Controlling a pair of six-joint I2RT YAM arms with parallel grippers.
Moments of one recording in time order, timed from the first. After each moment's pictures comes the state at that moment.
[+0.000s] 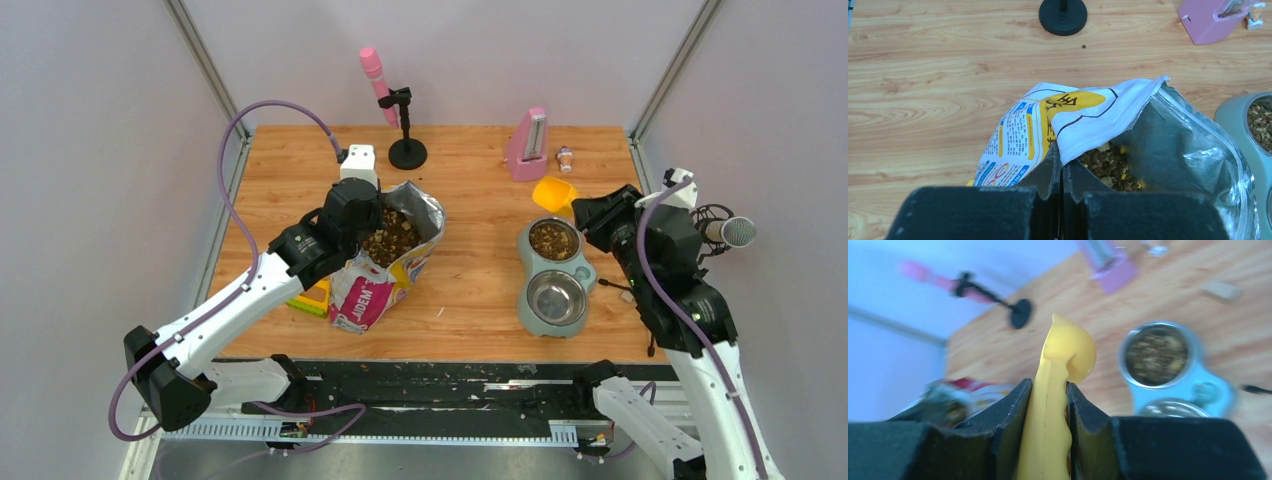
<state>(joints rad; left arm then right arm) -0.77 1.18 1.16 -0.42 -0.59 -0.33 0.33 0.79 1.18 -0.73 0.33 0.70</state>
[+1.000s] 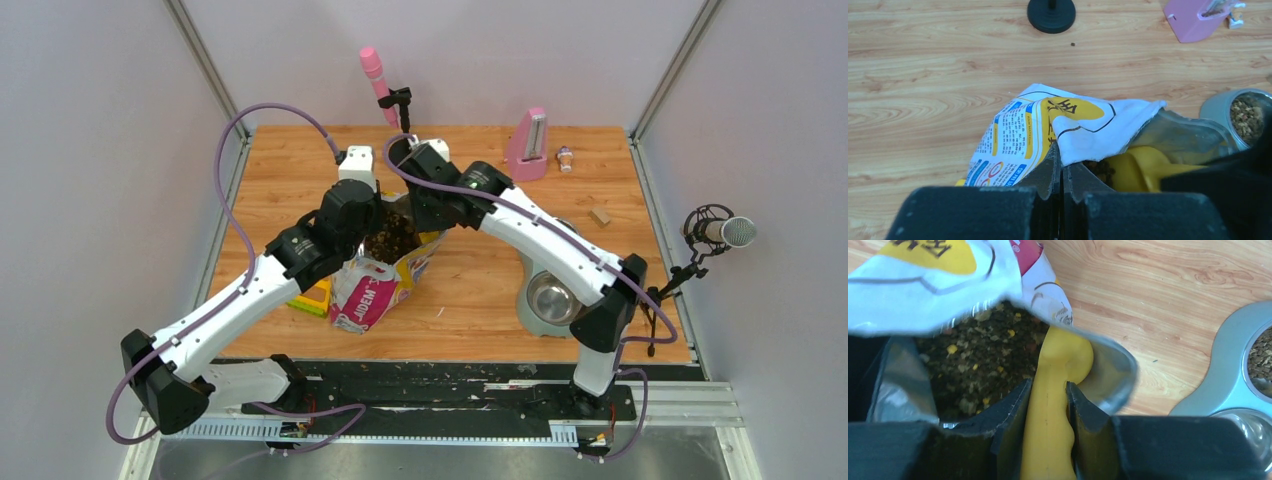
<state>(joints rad) -0.76 1.17 1.15 -0.42 -0.55 -0.35 0.90 1.79 2.00 -1.12 0.30 0.57</state>
